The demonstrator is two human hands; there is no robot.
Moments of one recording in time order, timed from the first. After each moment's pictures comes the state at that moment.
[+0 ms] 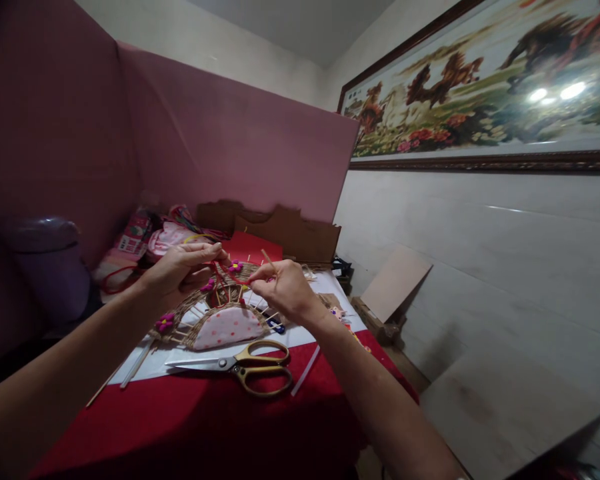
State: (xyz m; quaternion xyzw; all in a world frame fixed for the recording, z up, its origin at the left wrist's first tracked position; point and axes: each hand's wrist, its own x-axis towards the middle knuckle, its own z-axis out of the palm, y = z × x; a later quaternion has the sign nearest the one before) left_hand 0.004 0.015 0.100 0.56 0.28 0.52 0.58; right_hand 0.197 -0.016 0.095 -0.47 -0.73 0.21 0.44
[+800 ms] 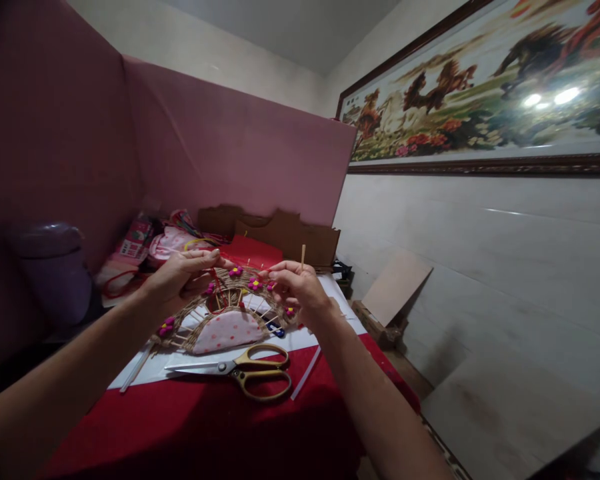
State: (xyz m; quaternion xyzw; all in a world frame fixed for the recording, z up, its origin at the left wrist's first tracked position) left_hand 0.003 0.014 0.096 0.52 0.29 0.53 0.61; right_hand 0.213 -0.019 0.095 -0.40 -0.54 0.52 0.53
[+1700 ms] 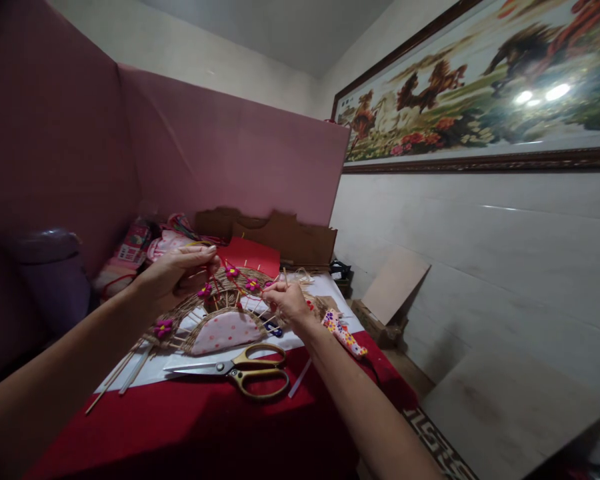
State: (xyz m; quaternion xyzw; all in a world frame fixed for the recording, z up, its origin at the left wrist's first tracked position) left_hand 0.006 0.006 0.113 0.55 0.29 0.50 0.60; right_hand 0.209 0.009 0.044 -0.49 -0.53 0.45 0.52
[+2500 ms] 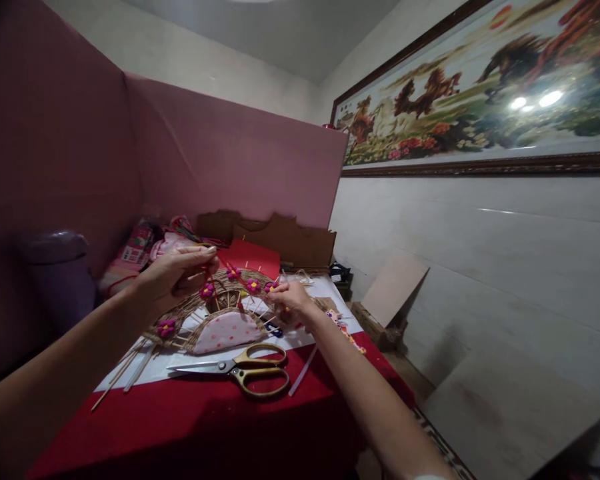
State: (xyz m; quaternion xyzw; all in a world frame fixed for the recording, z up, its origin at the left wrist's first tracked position) left_hand 0.001 0.001 0.115 0.56 0.29 0.51 0.59; right_hand 0.227 0.035 0.040 -0.51 -0.60 0.39 0.49
